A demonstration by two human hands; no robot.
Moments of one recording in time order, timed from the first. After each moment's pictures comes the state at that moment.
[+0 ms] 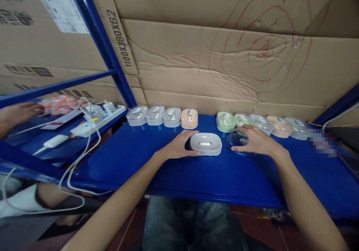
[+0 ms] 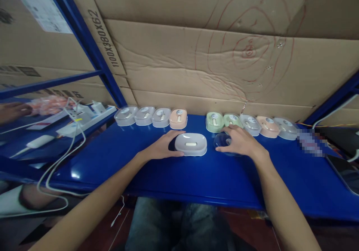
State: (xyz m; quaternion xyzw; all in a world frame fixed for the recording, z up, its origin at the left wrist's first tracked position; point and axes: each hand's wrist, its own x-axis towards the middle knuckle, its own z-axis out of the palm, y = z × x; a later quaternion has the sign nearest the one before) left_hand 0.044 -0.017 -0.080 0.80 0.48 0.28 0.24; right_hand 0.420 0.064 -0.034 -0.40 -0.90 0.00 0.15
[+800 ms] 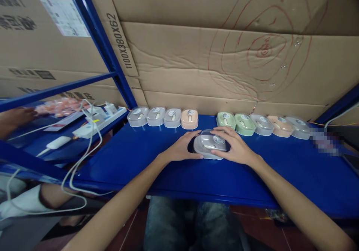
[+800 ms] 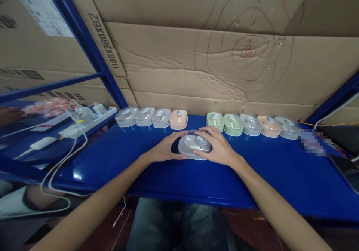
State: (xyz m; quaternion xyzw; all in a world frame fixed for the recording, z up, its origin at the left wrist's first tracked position) left_hand 0.056 -0.020 -0.081 0.79 0.47 0.28 0.27; right_hand 0.345 0.024 -0.052 -0.24 -0.92 0.06 0.31
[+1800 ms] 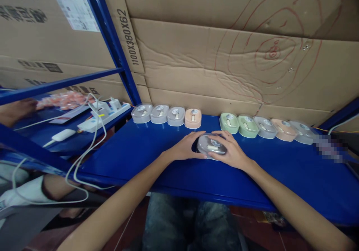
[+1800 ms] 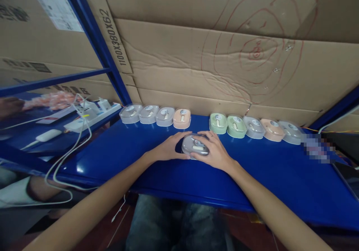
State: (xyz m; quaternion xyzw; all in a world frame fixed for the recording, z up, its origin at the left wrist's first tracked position) left_hand 0.061 -0.021 -0.084 0.79 0.48 0.28 0.26; right_hand 0.328 0.023 -0.081 -0.23 -0.92 0.07 0.32
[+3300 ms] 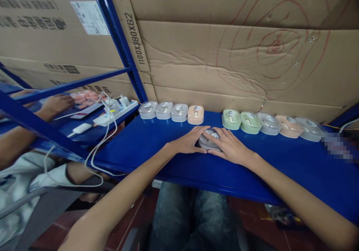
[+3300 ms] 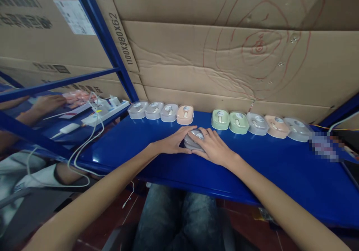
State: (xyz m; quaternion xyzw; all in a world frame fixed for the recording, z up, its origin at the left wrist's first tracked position) left_hand 0.059 -0.011 -0.090 0.86 0.39 0.25 0.22; right_hand 0.329 0.014 -0.066 -0.22 -0.96 -0.06 0.14
